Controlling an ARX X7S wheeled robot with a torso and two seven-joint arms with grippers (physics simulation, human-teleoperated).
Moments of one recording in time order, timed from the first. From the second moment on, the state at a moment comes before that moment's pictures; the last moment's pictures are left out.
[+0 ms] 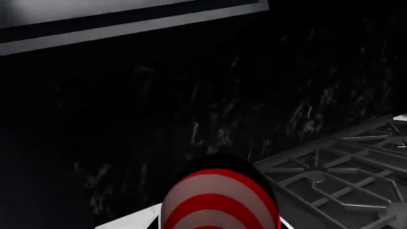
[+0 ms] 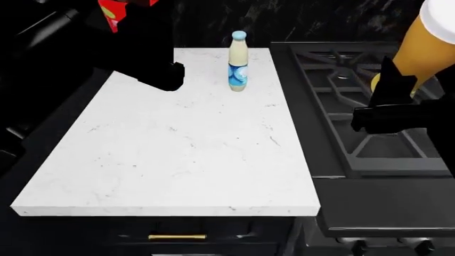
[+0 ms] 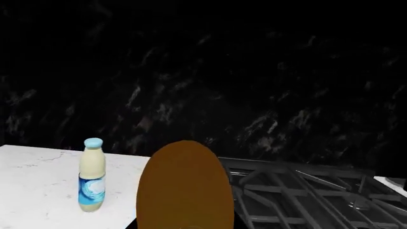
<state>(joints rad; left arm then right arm) -1.59 -0.66 0.43 0.55 -2.07 -1.09 -1.28 1.05 0.91 -0.09 -0.75 1.88 1.07 1.30</state>
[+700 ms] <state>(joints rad) -1.58 -0.69 0.43 0.59 -2.09 -1.08 -1.28 1.01 0.93 -0.11 -0.77 1.85 1.07 1.33</state>
